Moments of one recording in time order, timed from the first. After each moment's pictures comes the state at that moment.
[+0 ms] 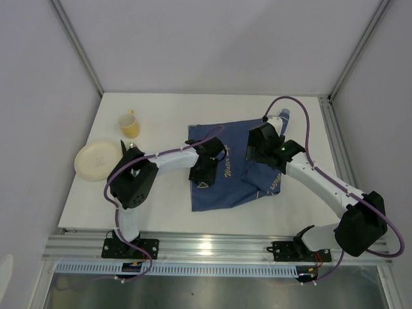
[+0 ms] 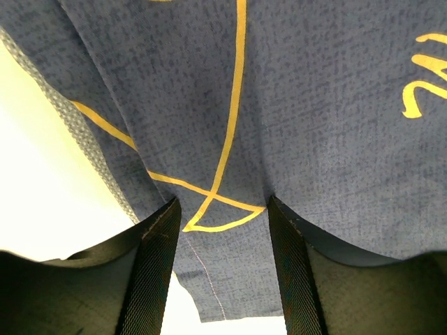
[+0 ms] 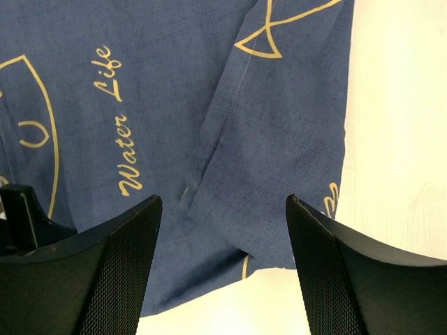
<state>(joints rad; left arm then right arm) -0.77 1.93 1.30 -0.72 -0.10 -0.58 0.59 1.36 1.13 -0.66 0.44 0.57</state>
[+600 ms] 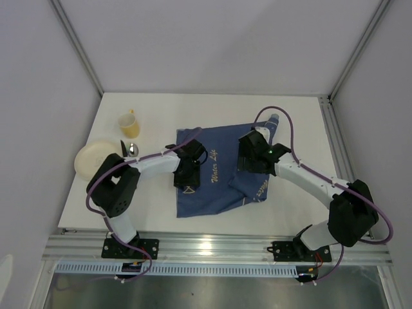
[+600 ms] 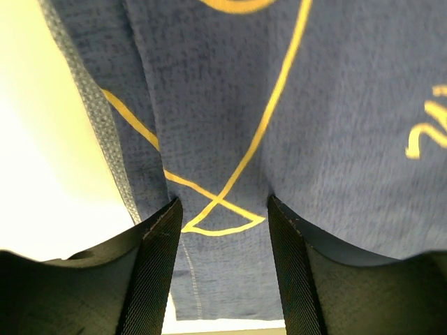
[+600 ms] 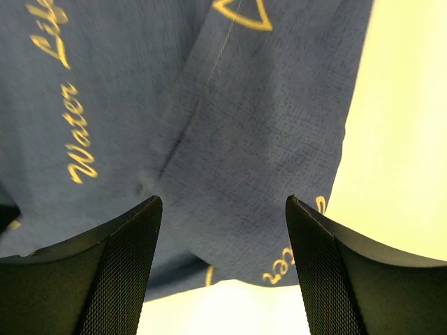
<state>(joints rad) -0.67 1.76 1.07 -0.67 -0.09 -0.66 0.65 1.45 1.08 -0.65 0.33 0.62</state>
